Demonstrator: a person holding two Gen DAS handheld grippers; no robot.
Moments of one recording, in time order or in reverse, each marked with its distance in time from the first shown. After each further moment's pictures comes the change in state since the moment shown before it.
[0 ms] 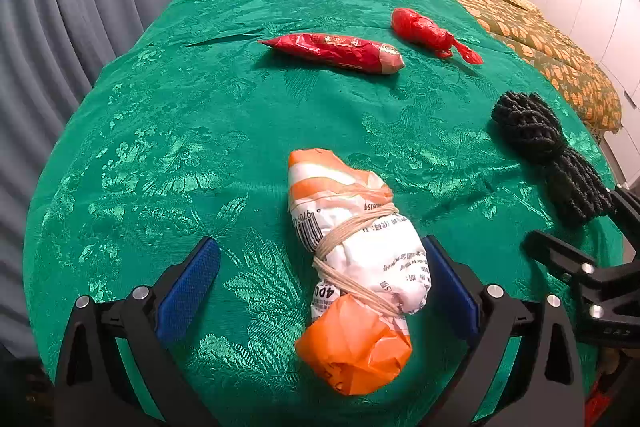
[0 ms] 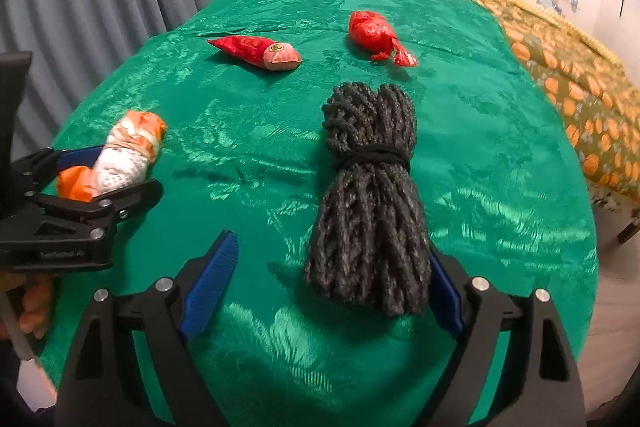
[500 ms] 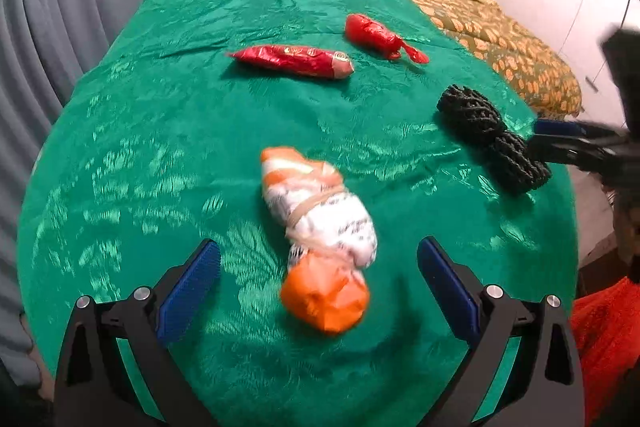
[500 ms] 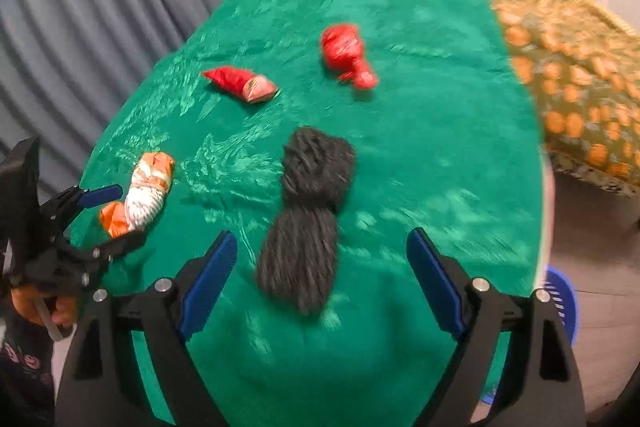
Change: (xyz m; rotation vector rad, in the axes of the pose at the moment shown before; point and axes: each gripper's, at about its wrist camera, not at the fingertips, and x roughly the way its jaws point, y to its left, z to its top) left arm -0.030 -0.004 -0.003 0.071 0.007 -0.113; right arm -0.011 -0.047 0.059 0.038 0.166 0.112
